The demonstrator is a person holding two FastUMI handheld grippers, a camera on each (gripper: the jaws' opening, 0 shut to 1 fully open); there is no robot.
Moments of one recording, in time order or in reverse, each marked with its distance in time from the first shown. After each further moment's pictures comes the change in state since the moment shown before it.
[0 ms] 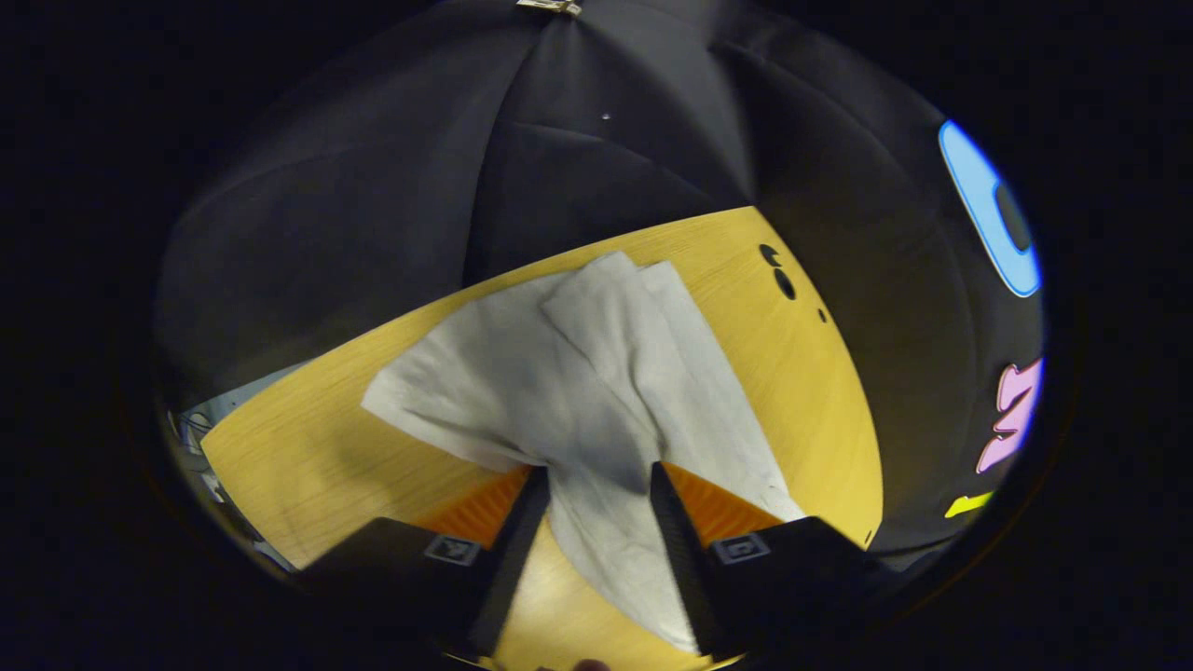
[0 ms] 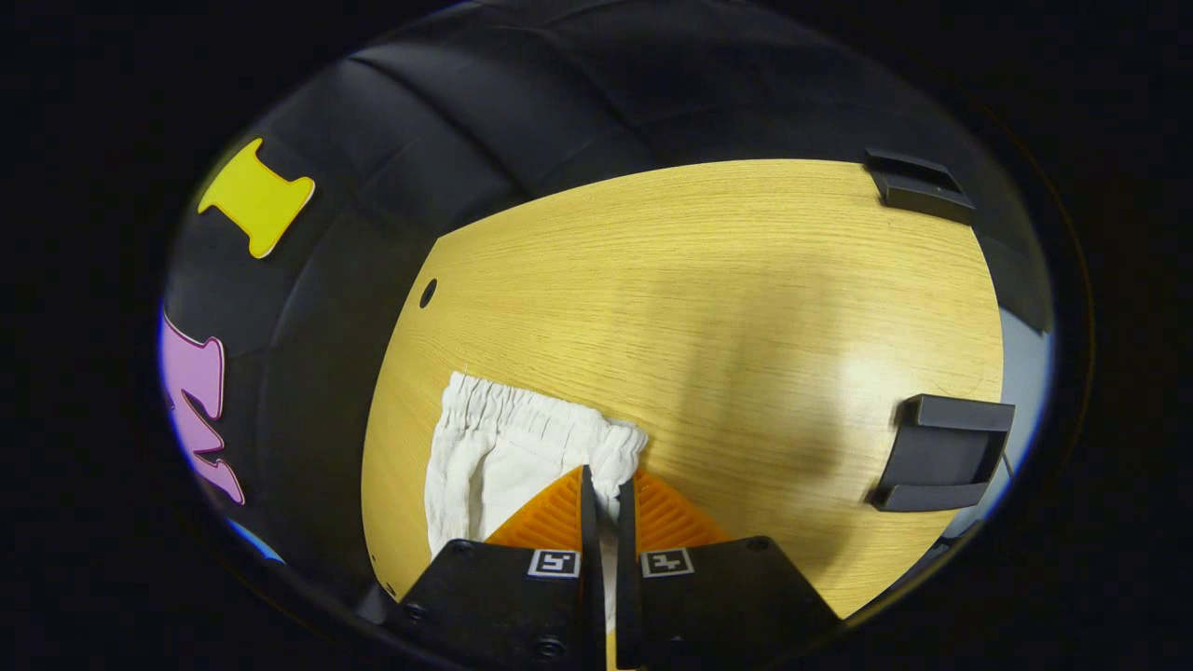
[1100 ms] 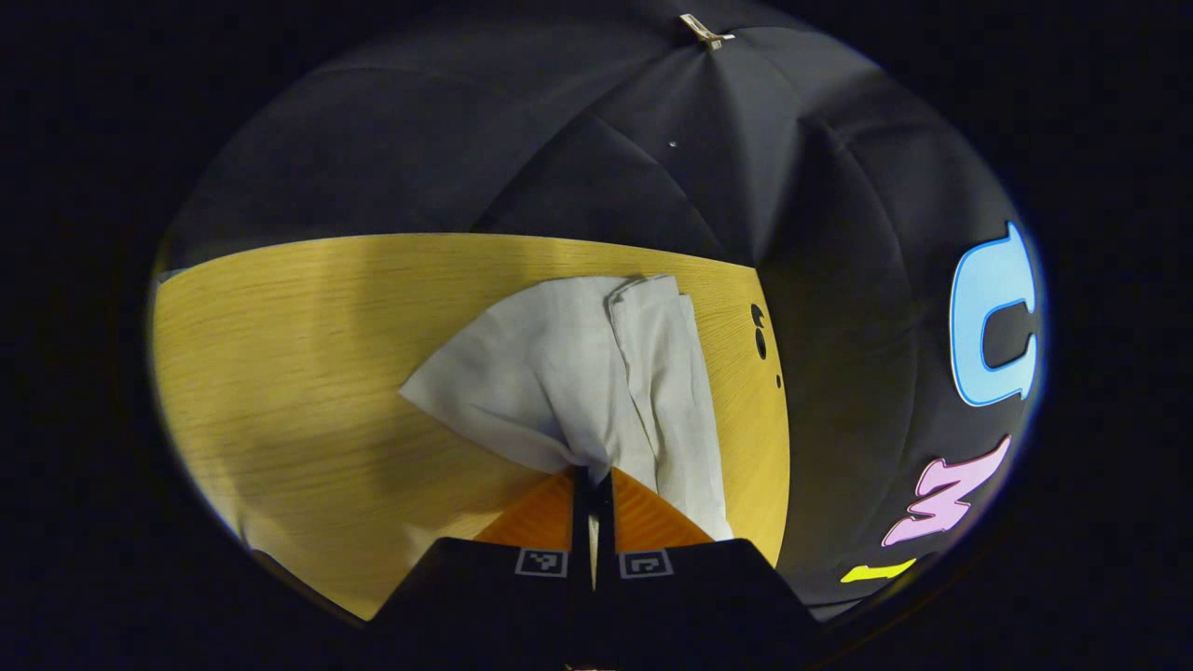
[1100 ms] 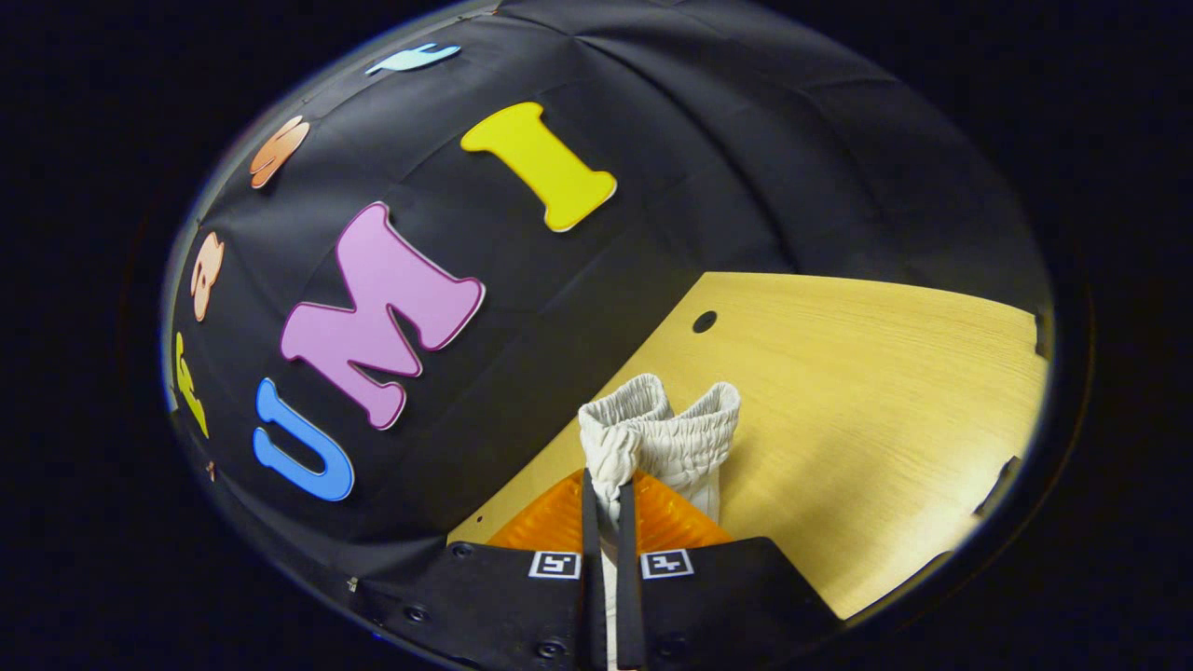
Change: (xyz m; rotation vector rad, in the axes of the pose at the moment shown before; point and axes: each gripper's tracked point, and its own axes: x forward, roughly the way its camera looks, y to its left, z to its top) left arm -0.008 0.004 -0.018 -0.309 -0.058 -0.252; right arm -0.120 0.194 -0.042 -0.340 -0.120 0.619
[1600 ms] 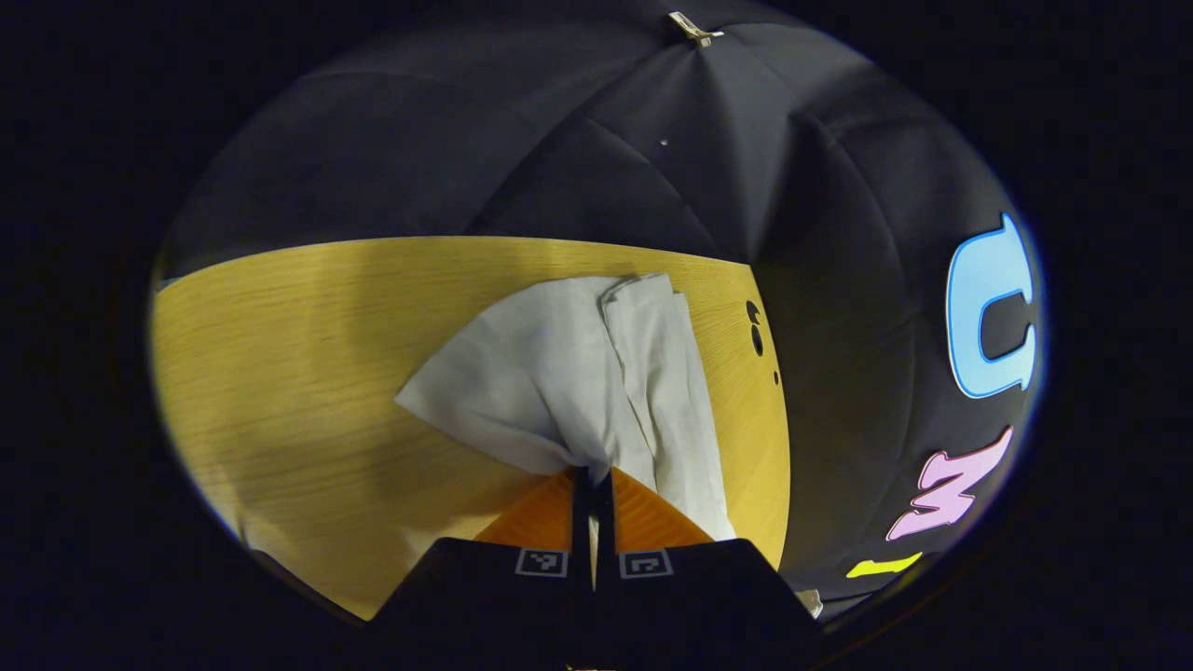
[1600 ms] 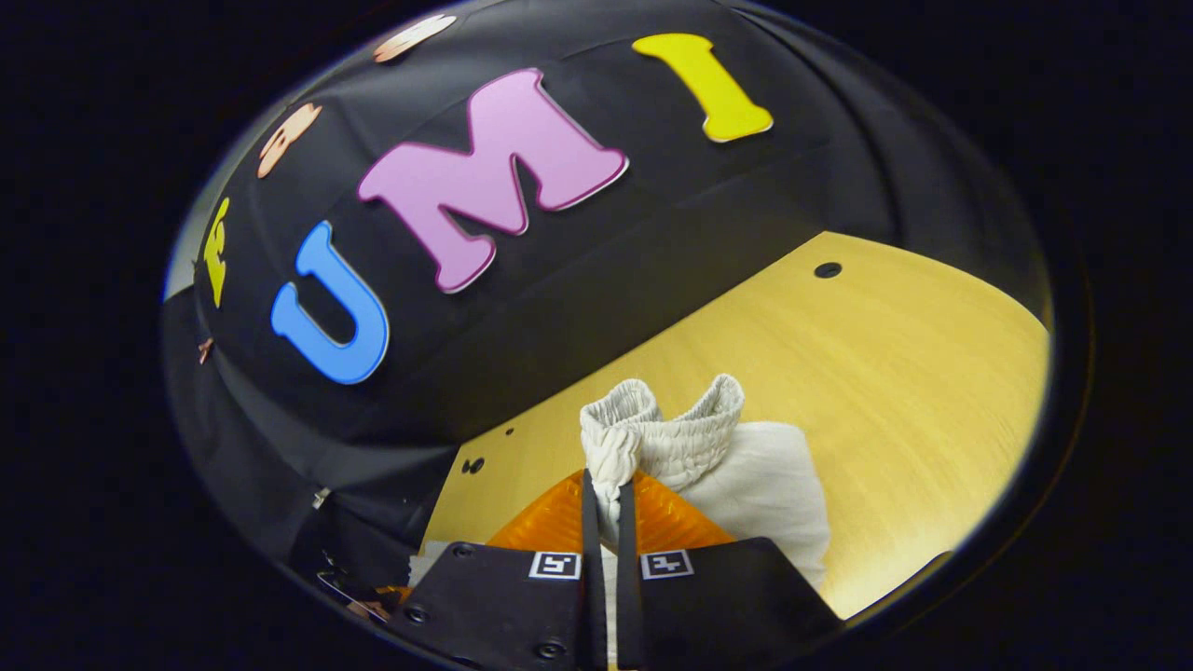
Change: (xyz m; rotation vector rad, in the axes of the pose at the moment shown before) left arm 0.001 -0.001 0.001 0.010 -0.001 -0.023; right arm 0.023 0.090 -0.157 -0.301 0.241 0.134
